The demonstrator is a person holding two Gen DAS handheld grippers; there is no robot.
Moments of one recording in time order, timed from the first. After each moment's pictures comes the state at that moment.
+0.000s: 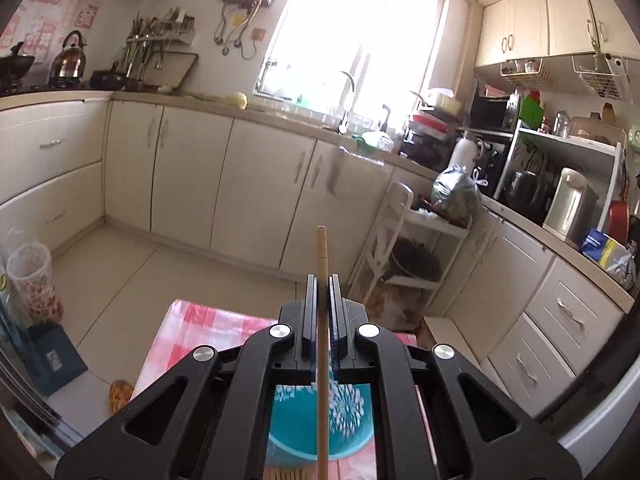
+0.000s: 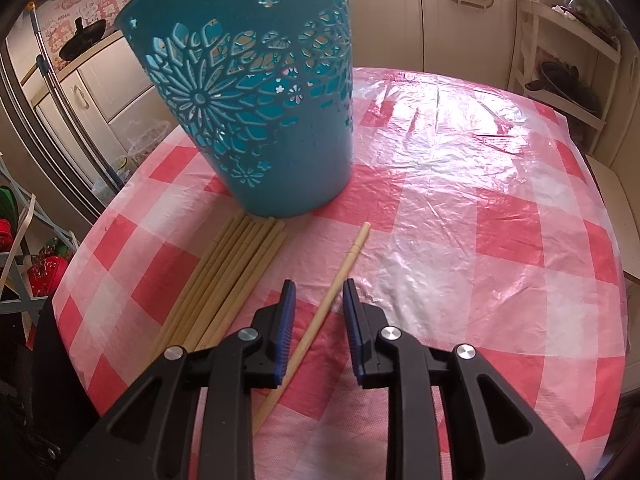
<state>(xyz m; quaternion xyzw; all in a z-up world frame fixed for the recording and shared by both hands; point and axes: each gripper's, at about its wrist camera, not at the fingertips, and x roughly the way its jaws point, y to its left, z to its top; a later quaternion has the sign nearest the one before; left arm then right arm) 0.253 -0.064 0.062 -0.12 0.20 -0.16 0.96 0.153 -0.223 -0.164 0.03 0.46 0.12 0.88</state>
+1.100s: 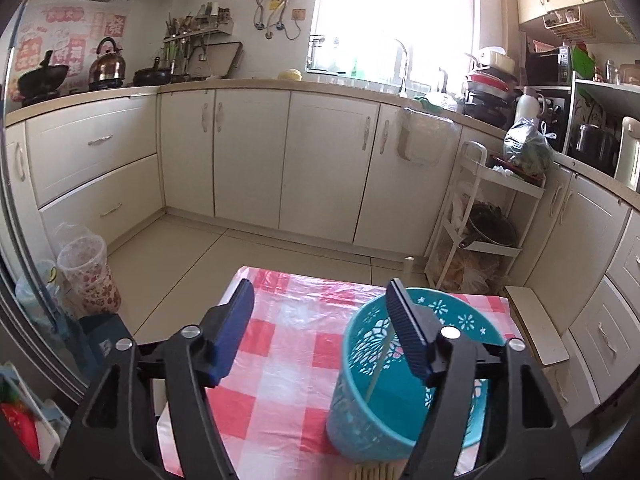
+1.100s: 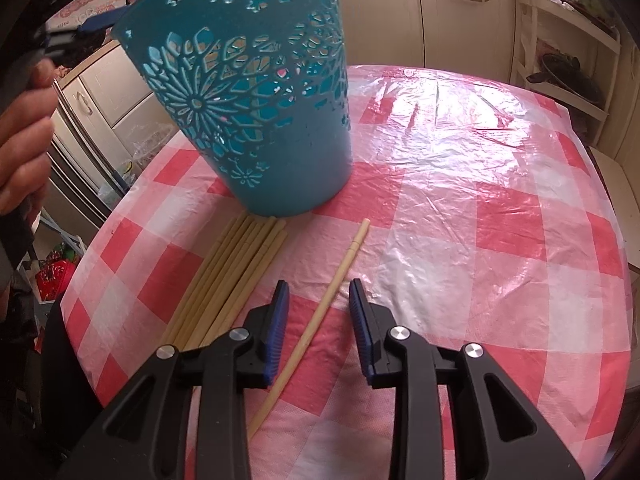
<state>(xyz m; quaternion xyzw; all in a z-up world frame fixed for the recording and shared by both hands) 0.257 -0.051 -0.027 -0.05 0.24 -0.05 0.97 0.154 -0.230 -0.165 0.05 0.47 0.12 0.87</state>
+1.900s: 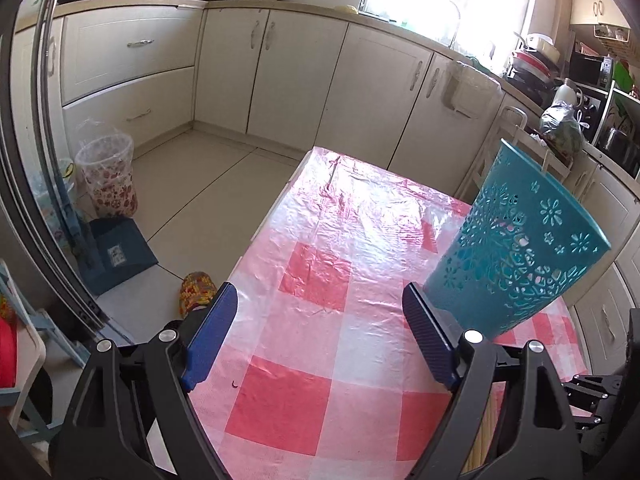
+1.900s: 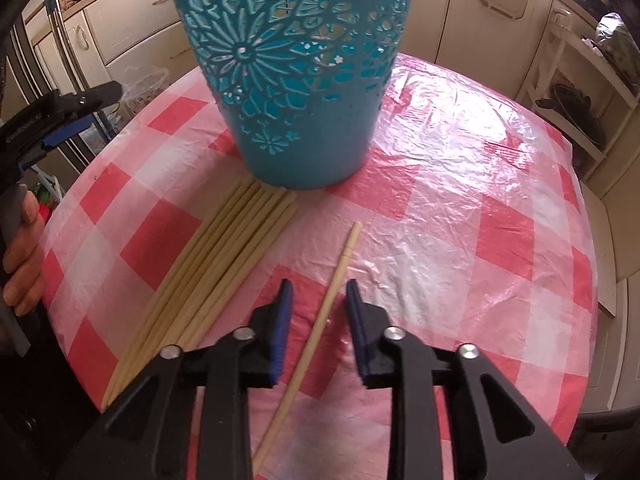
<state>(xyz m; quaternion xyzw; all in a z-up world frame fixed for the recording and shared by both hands) 0.218 0.045 -0.149 -0.12 0.35 -0.03 0.93 0.145 -0.188 -0.160 -0.09 0.50 0.10 0.86</state>
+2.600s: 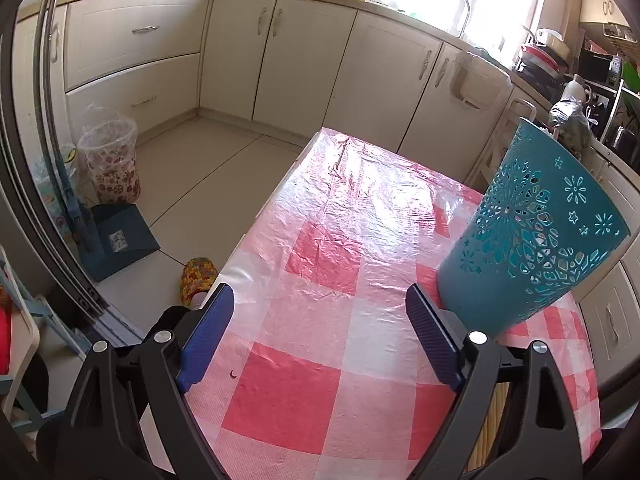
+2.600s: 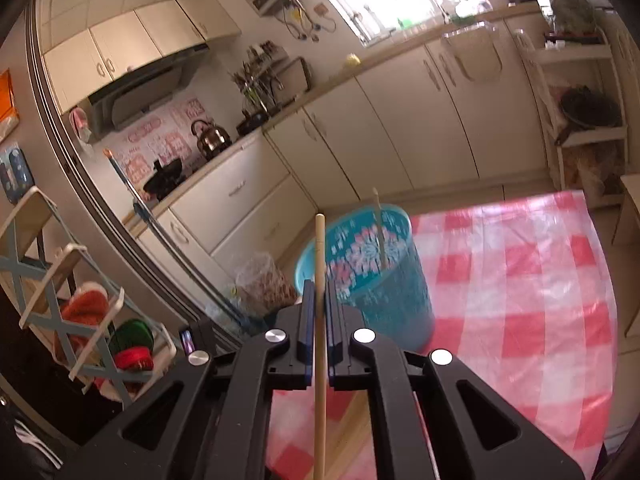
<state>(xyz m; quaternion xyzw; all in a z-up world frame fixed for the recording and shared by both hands) 0.220 0.043 -0.164 -0.12 0.36 -0.02 0.92 0.127 -0.247 0.016 0.21 0.25 0.21 0.92</state>
